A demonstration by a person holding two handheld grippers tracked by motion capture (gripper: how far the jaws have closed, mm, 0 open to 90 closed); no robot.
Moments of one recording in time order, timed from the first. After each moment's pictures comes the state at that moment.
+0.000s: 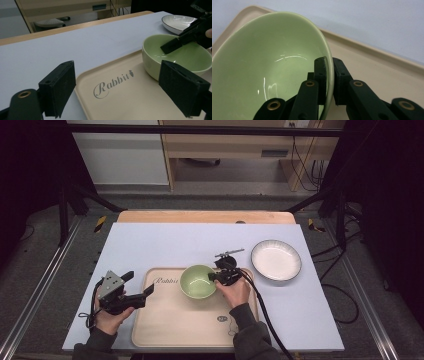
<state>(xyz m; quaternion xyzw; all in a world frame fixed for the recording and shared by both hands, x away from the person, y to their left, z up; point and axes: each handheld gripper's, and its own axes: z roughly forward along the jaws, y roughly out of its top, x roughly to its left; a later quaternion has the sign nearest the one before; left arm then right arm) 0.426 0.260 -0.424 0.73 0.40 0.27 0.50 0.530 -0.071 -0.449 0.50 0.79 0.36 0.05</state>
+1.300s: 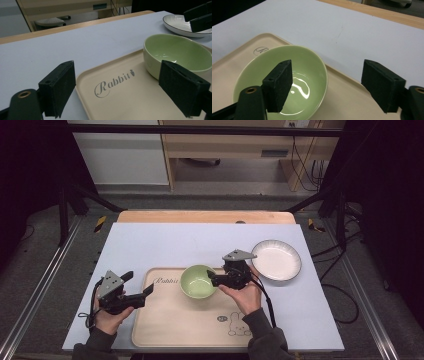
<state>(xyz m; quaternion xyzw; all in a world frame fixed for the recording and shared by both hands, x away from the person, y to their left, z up) 0.427 0.262 -0.424 0.72 0.40 0.26 0.50 0.491 -0.091 -0.408 0.41 0.78 0.44 0.19</state>
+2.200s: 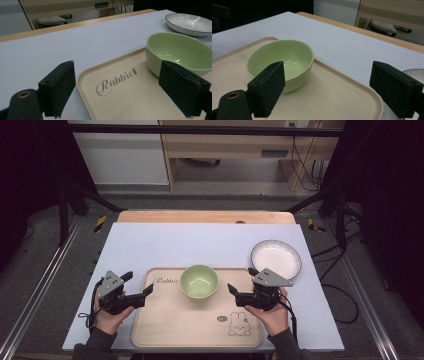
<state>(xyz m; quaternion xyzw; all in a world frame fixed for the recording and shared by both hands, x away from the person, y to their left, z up) 0.428 0.262 -0.427 0.72 0.40 0.27 0.49 0.433 -0.158 -0.416 0.36 0.74 0.51 0.25</state>
